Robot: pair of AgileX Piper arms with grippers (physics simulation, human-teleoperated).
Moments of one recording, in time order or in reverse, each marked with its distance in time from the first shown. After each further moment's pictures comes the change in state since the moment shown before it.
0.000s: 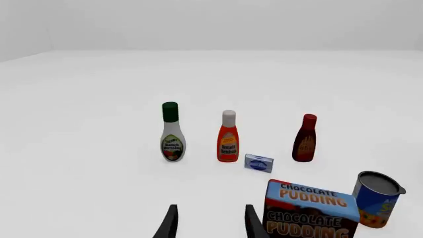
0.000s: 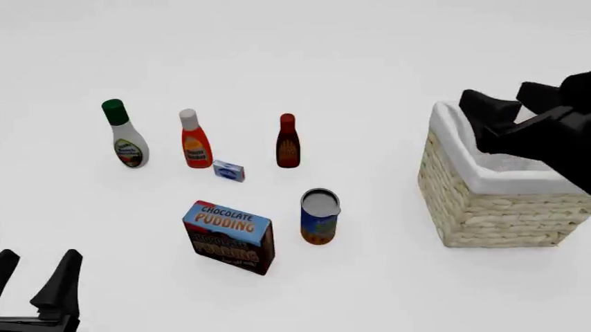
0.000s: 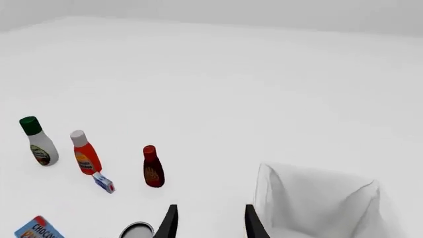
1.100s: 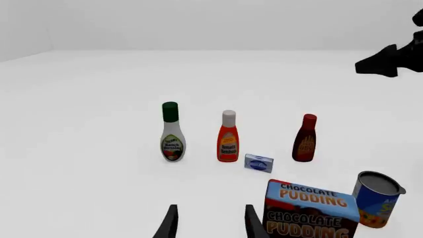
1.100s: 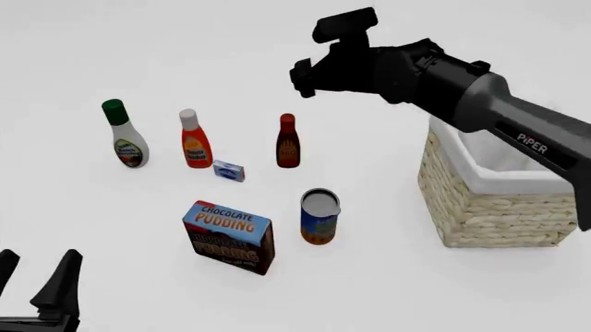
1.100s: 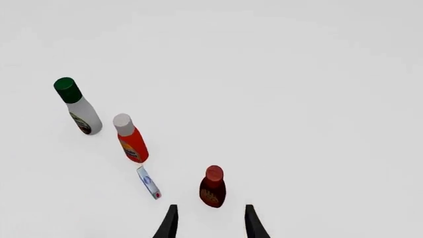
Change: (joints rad) left arm 0.000 0.000 0.000 0.000 0.000; right arm 0.276 0.974 -0.898 0.236 -0.033
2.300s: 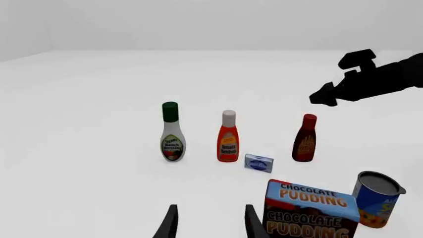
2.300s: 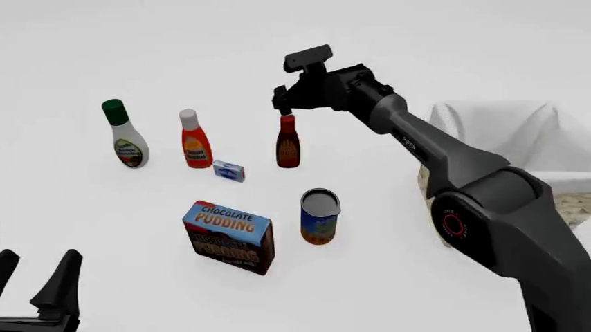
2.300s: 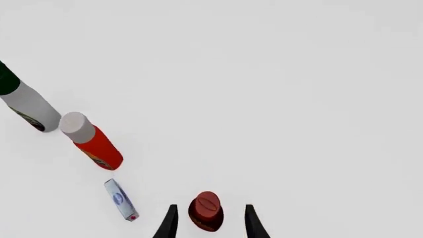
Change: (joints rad) left arm 0.000 0.000 0.000 0.000 0.000; right arm -0.020 0.501 -0.538 0.170 -0.010
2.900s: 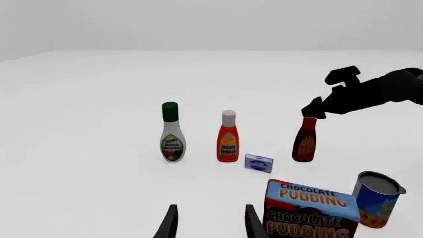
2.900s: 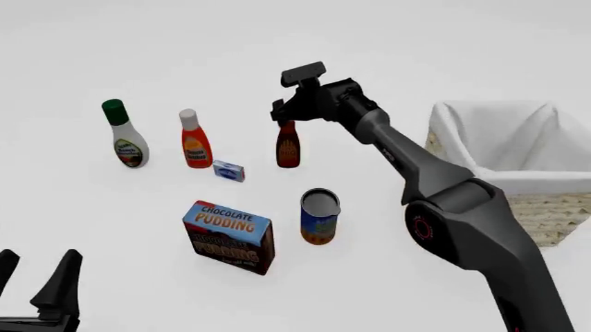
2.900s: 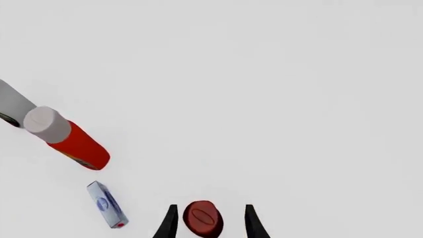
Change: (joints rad) left arm 0.000 0.000 0.000 0.000 0.000; right arm -0.009 0.180 -0.204 0.080 0.010
